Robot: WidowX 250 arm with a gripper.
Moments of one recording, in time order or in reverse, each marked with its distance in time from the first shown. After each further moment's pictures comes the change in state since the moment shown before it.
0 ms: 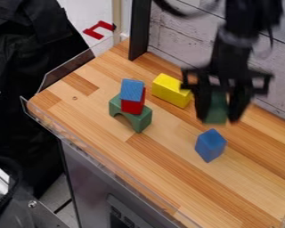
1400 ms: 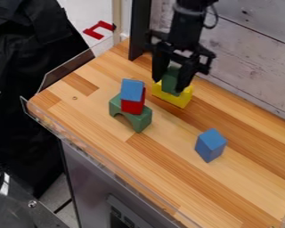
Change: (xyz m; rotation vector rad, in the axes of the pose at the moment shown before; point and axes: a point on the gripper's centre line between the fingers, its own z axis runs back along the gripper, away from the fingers) arm 0.079 0.055 -0.039 0.121 0.103 -0.475
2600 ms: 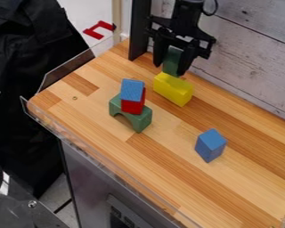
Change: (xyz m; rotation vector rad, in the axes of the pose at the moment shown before) arm 0.025 0.003 0.018 0.060 -0.066 0.070
